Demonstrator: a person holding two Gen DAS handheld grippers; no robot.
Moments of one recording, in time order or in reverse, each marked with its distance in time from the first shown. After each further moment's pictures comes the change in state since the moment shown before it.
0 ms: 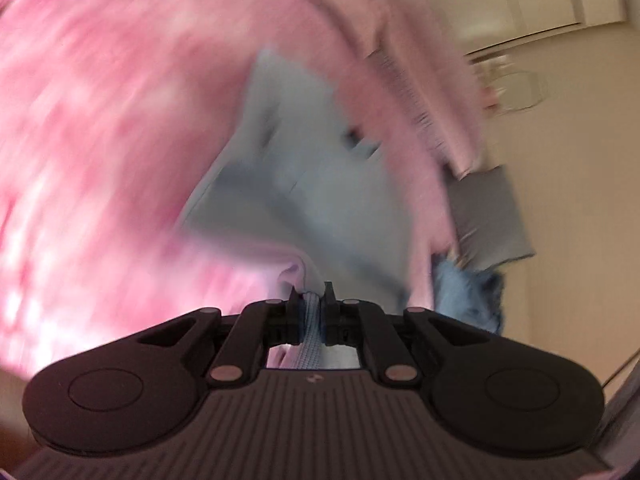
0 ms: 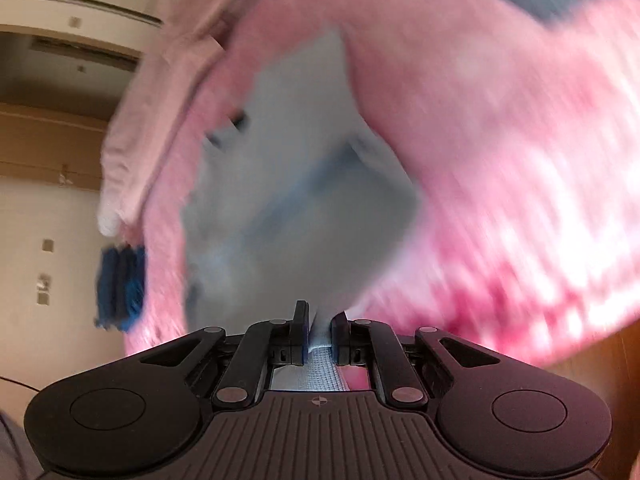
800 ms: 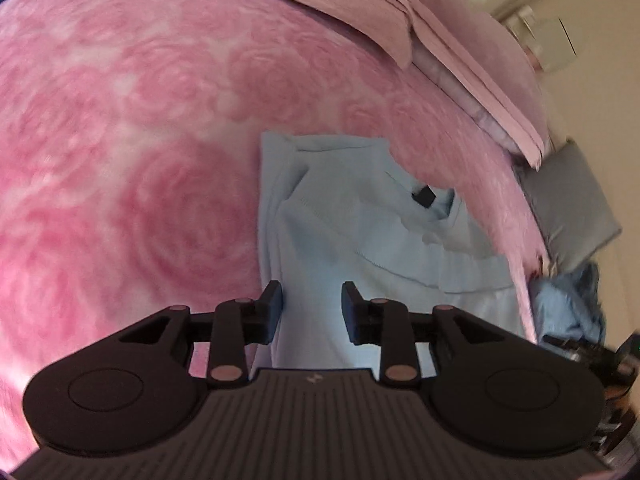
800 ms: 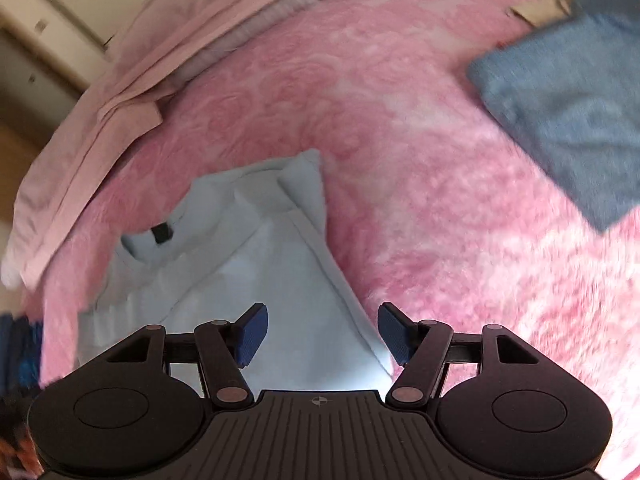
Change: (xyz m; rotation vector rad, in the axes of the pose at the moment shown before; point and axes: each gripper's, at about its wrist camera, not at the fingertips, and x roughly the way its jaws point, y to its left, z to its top) left arm 0.122 0.009 0.104 0.272 0.057 0.277; right arm 0.082 0.025 0.080 -0.178 -0.216 -0.352
